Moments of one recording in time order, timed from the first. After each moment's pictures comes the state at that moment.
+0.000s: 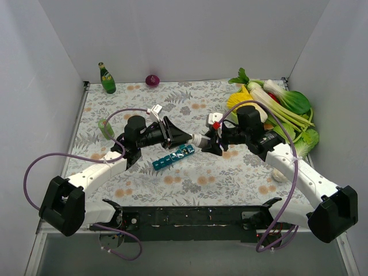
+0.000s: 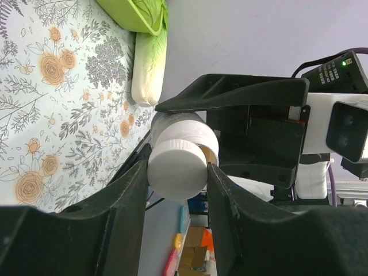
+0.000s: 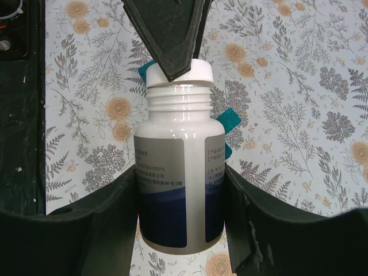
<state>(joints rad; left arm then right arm) -0.53 1.24 0.72 0.35 0.66 -1.22 0.56 1.16 0.97 -0.35 -0.77 -0.52</state>
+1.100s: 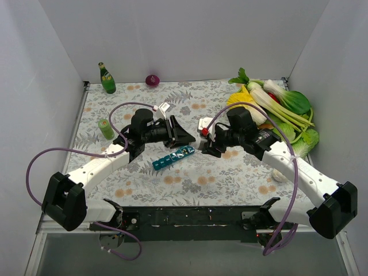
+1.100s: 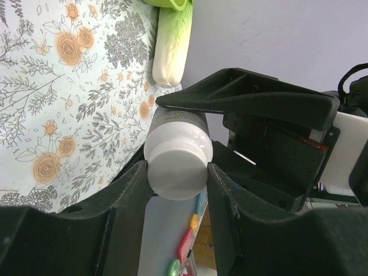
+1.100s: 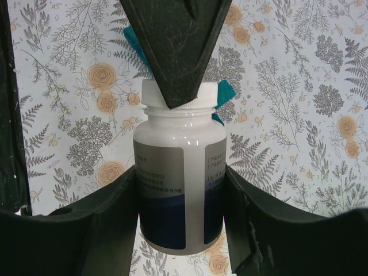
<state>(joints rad) -0.56 1.29 0.86 0.10 0.67 -1.08 0.67 1.19 1.04 -0.51 -0.55 -0.62</state>
